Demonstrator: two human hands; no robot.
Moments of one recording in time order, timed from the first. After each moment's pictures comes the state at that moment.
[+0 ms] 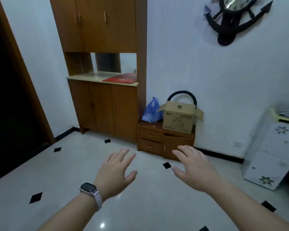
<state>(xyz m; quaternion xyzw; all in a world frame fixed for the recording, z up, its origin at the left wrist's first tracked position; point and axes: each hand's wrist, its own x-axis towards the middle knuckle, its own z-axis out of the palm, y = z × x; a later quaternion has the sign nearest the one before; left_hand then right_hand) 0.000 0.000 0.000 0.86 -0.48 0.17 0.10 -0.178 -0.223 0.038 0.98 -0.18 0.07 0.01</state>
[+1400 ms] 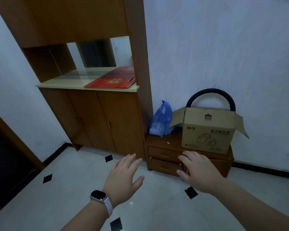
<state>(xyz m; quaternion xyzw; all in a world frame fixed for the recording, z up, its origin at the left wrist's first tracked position) 0.518 -0.345 -0.046 0.85 -0.51 0.12 0.09 0.342 -0.578 -0.037 0.98 -0.19 0.04 -0.06</state>
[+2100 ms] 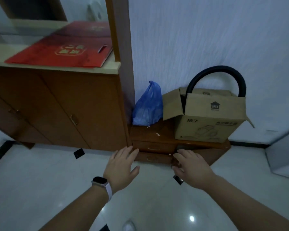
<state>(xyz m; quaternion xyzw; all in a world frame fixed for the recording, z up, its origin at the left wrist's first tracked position) 0.824 -0.529 -0.179 0.81 -0.58 -0.02 0.11 0.598 -0.702 -0.150 0.95 -0.29 -0.07 -0.10</state>
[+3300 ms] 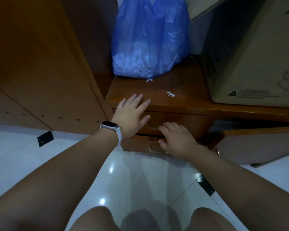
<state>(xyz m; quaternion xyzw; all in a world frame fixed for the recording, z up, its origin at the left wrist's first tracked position) 0.969 -0.810 -0.650 0.79 -0.61 0.06 0.07 0.778 -0.905 -0.689 0.97 -0.22 -0.03 -0.09</state>
